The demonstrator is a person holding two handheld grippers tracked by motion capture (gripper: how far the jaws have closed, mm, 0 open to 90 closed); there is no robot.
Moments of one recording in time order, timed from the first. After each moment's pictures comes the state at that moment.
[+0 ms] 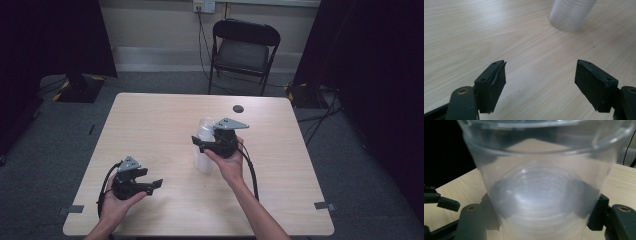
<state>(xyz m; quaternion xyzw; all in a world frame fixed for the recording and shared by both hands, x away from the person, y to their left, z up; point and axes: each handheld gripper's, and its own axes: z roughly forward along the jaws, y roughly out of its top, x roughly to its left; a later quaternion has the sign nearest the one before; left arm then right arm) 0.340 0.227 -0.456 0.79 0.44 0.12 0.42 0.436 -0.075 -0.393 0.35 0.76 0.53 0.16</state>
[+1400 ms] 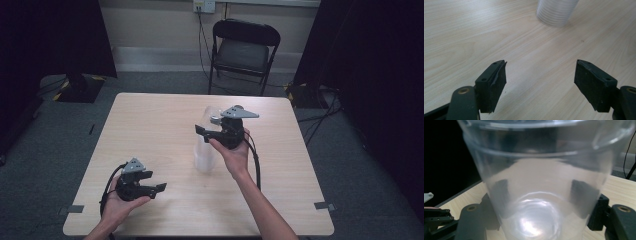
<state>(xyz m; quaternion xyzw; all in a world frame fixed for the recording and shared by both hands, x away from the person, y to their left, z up) 0.338 0.218 -0.457 0.81 0.41 0.10 0.41 0.439 -0.087 -0.354 0.35 0.74 0.55 0.16</state>
